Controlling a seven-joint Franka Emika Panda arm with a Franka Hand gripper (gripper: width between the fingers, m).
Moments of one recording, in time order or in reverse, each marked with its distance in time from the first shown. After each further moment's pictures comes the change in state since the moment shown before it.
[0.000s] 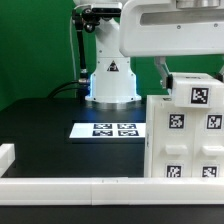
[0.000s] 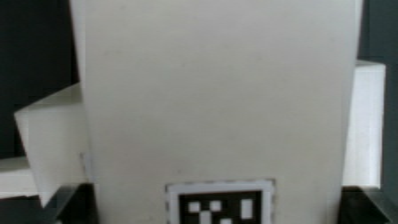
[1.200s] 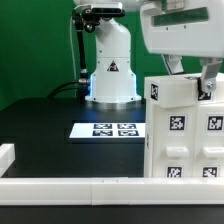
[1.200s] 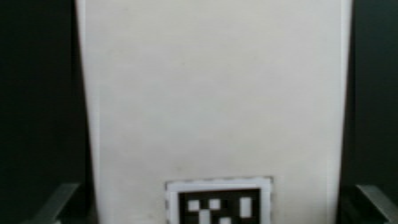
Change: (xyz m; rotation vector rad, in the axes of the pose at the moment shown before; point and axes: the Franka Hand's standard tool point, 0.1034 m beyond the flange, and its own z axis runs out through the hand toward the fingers) arm 0.007 0.004 -0.001 0.129 -0.061 1.183
